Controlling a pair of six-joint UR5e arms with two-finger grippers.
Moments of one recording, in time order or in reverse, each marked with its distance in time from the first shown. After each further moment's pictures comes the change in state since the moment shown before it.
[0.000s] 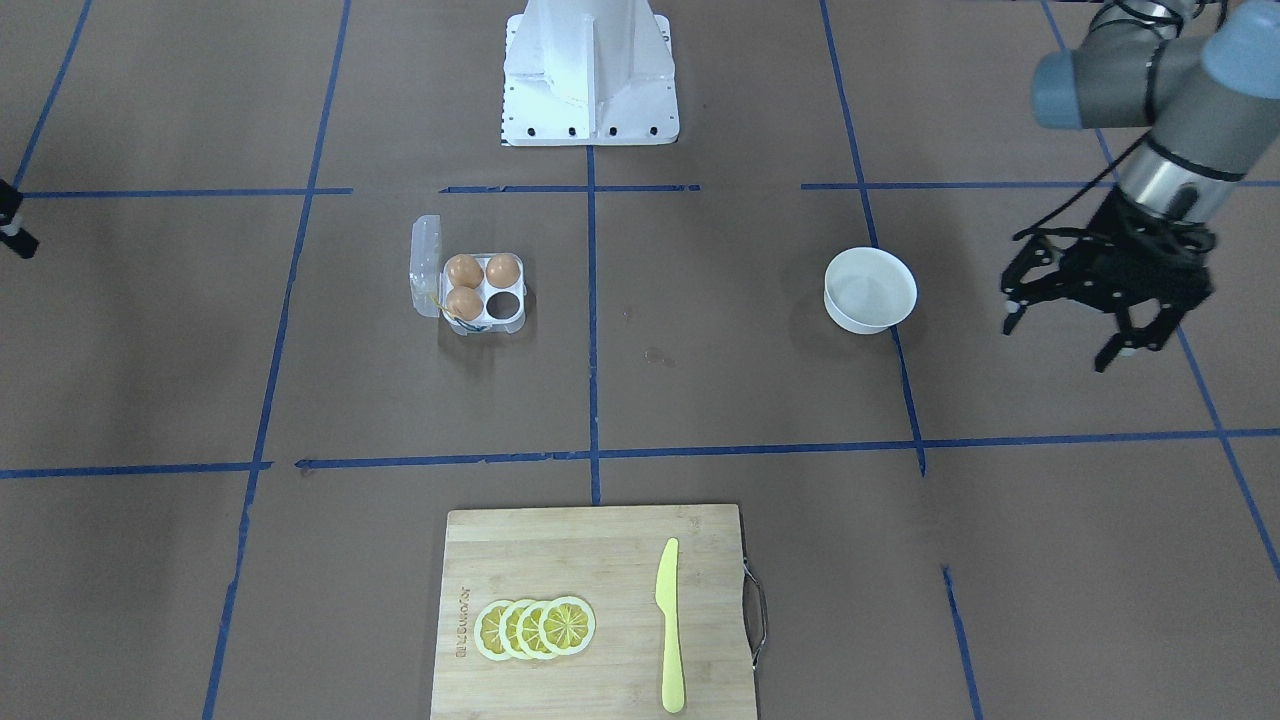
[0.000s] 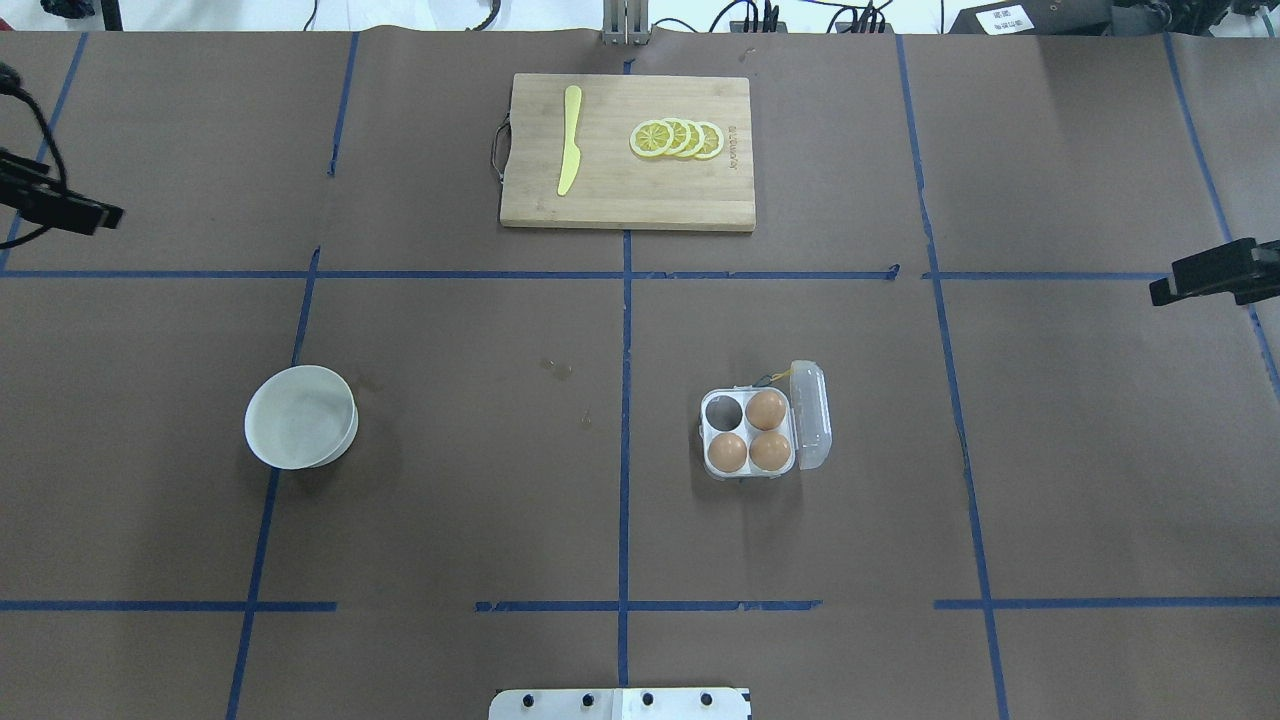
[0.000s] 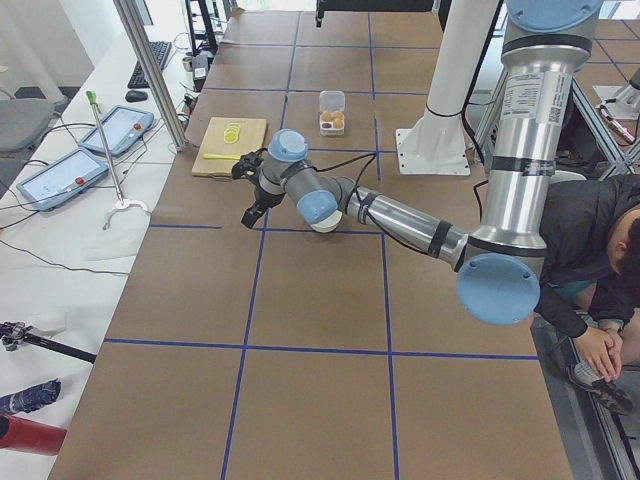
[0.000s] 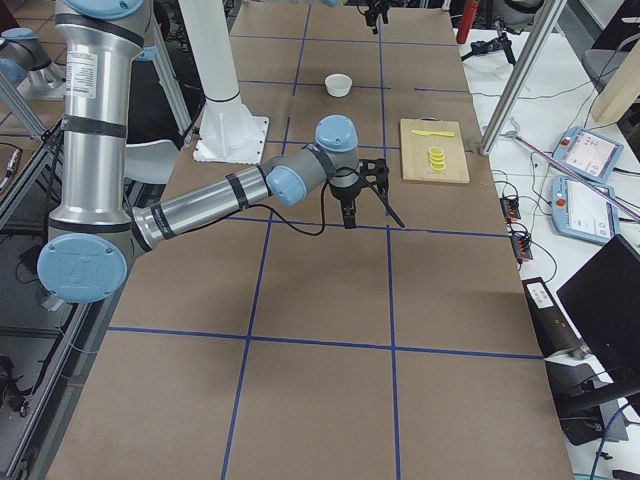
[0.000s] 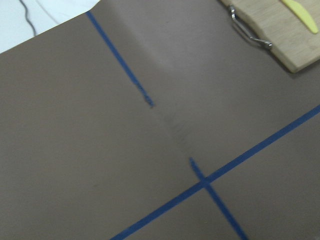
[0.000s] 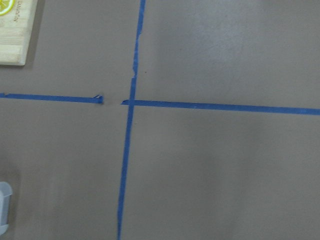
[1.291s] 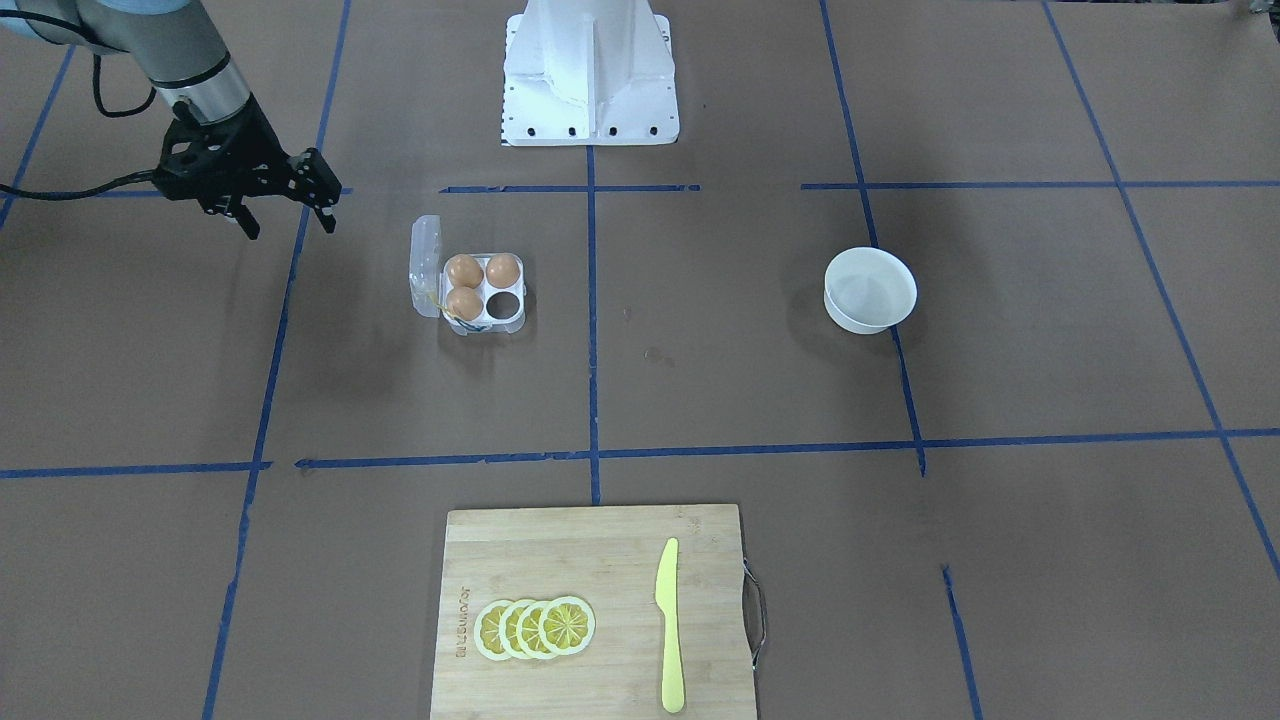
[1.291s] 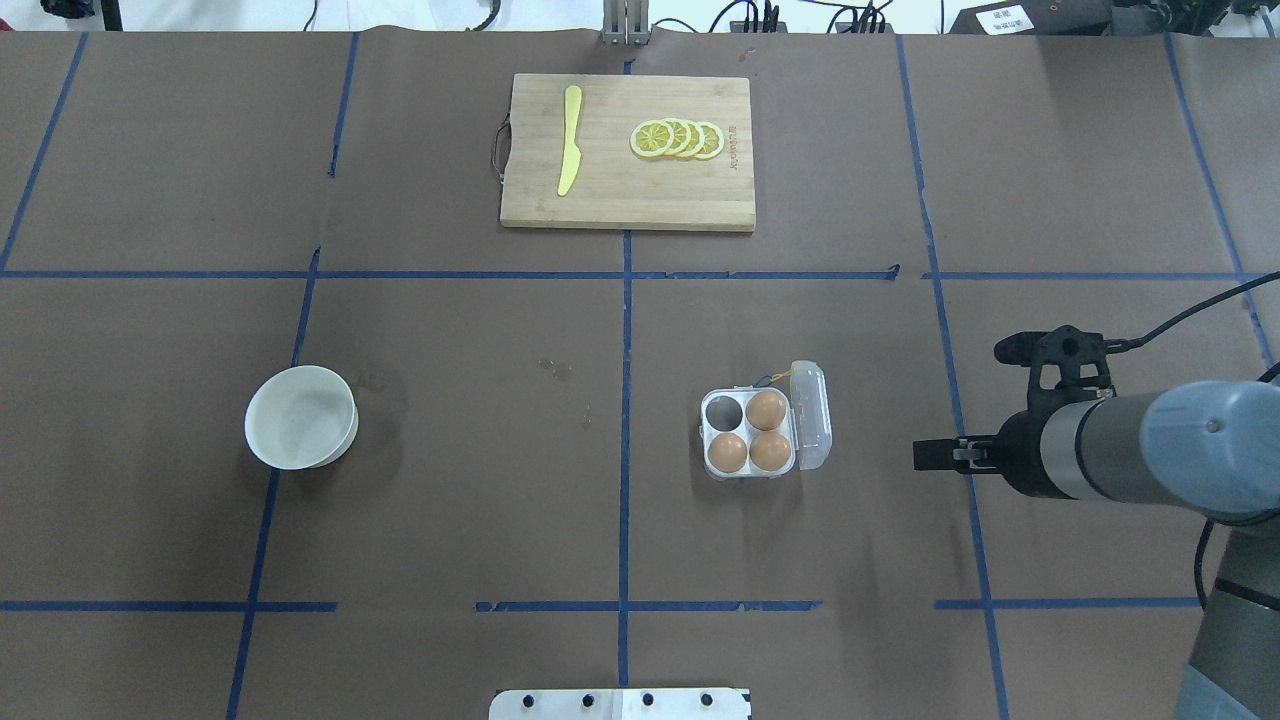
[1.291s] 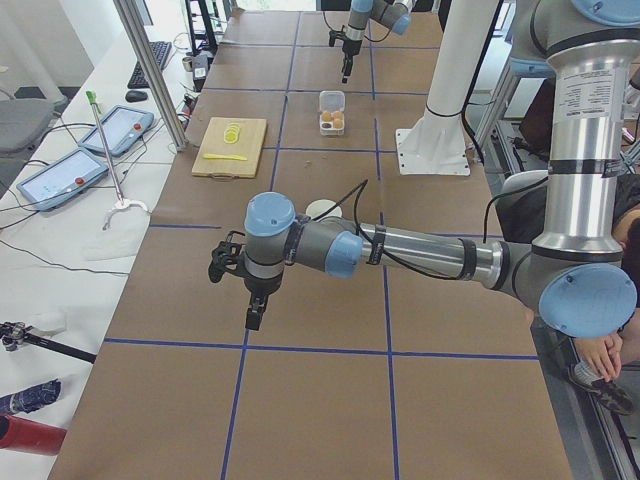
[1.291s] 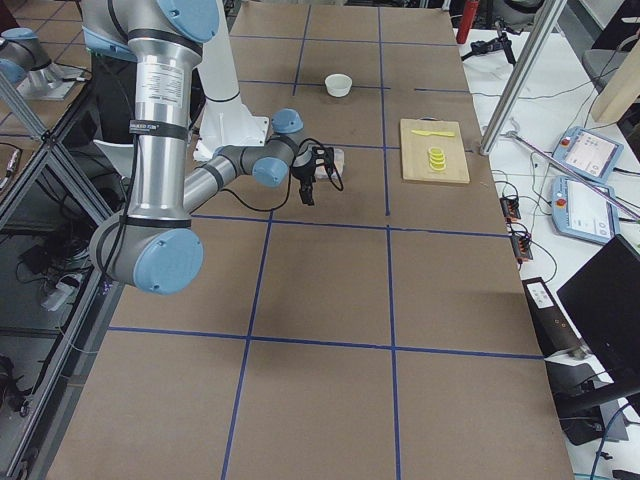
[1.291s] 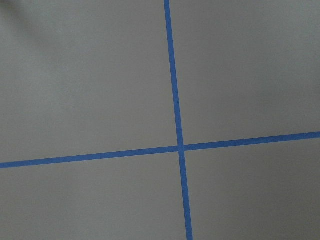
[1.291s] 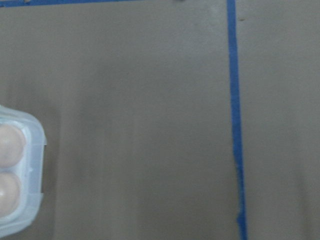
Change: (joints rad) left arm -0.327 0.081 0.080 0.337 -0.105 0.163; right arm -0.687 0.054 0.009 0.125 -0.603 0.570
